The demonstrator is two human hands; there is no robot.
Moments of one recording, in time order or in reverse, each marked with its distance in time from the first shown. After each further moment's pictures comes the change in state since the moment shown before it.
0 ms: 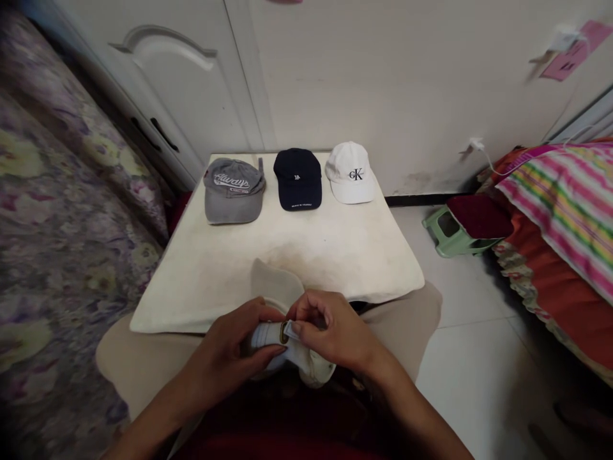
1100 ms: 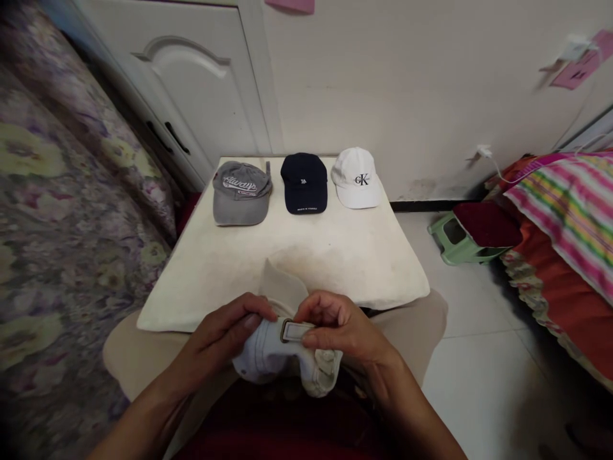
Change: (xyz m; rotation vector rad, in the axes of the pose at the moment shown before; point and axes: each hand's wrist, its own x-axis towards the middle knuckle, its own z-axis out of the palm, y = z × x) left_hand 0.001 -0.004 -0.020 -0.401 0.017 -0.034; right_hand 0.006 0.031 -0.012 0.545 -0.177 0.002
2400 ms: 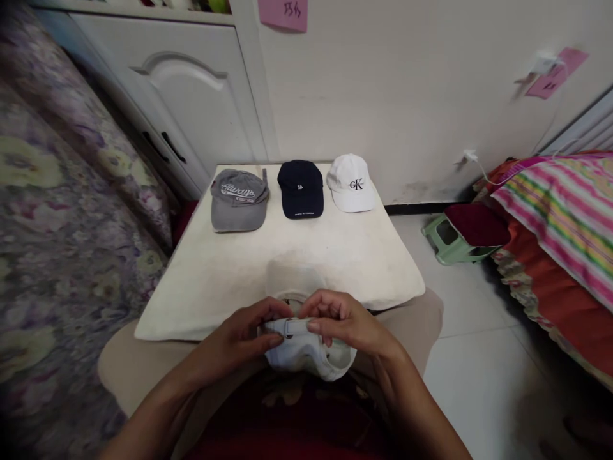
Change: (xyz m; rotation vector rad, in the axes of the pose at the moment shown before) left_hand 0.011 -0.002 0.001 -0.043 -0.184 -0.132; right_hand -0.001 -0.012 -0.003 -0.237 -0.003 0.053
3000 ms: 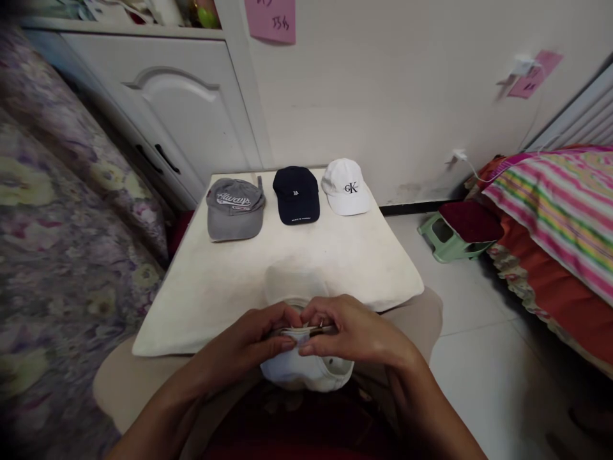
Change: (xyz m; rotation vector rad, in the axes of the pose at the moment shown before) left_hand 0.015 0.005 -0.001 0.114 -0.090 0.025; right_hand -0.003 -0.031 0.004 -0.502 -0.019 0.036
